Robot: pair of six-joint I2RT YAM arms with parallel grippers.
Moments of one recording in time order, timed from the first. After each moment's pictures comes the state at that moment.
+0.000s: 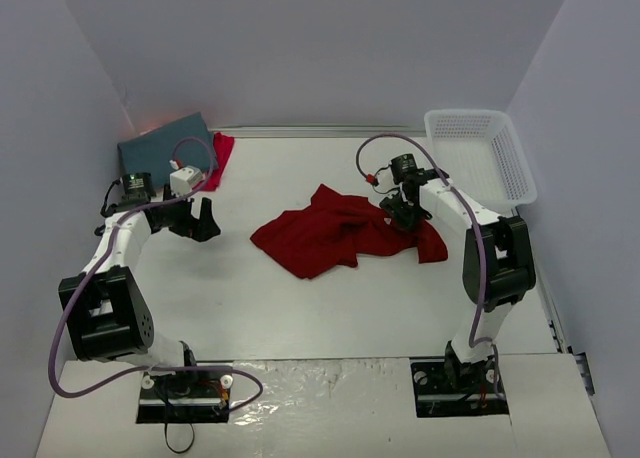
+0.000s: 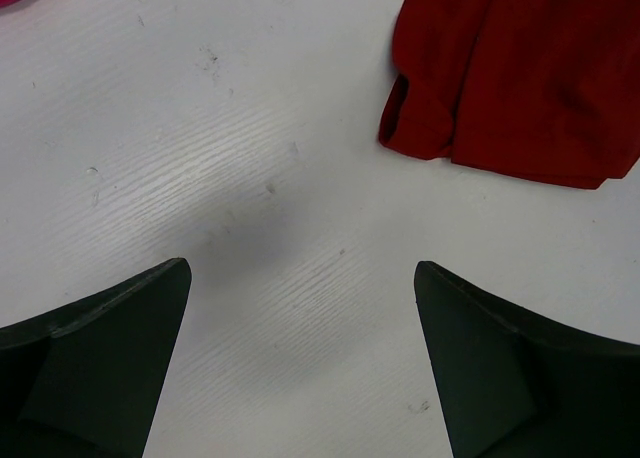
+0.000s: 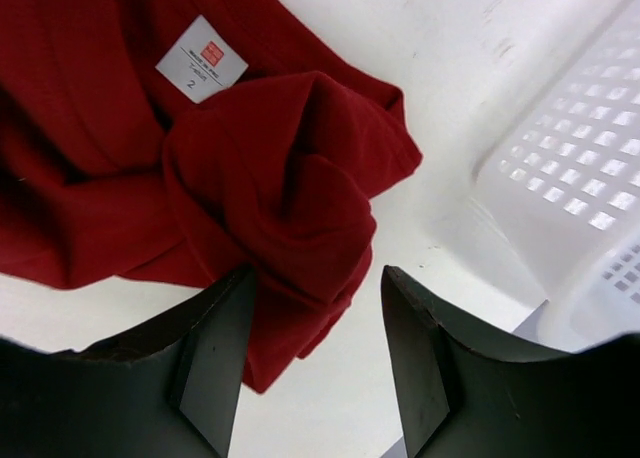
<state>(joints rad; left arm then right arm) 0.22 1.47 1.05 -0.56 0.70 0.45 0.30 1.79 1.31 -0.69 0.22 -0.50</state>
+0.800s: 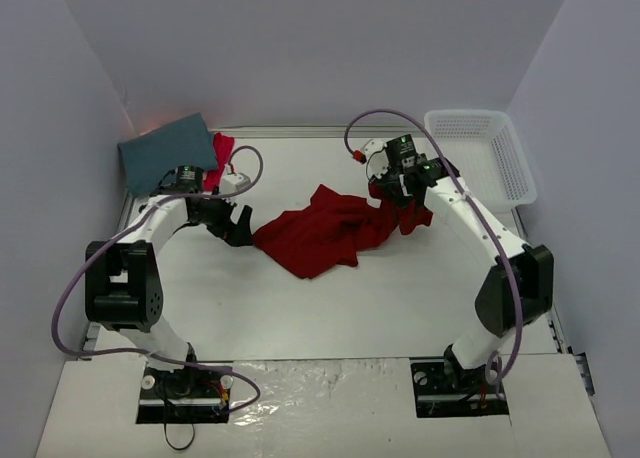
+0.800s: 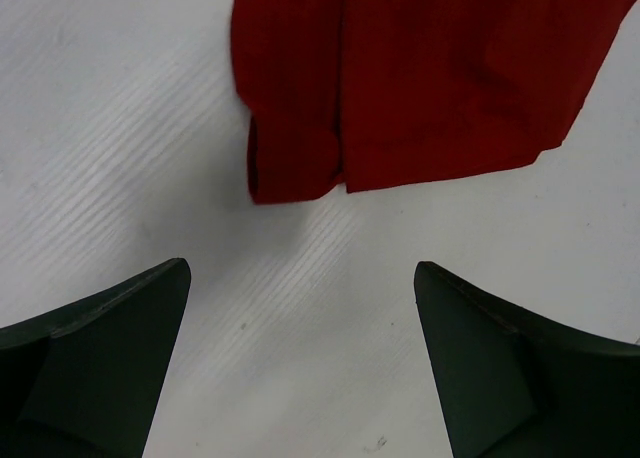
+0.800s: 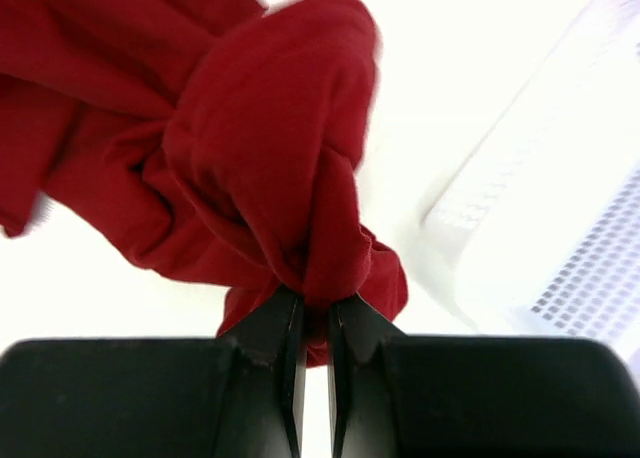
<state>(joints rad) -0.02 1.63 1.14 -0.63 0.67 0.49 0.38 1.66 1.43 -0.76 0.15 -0.46</state>
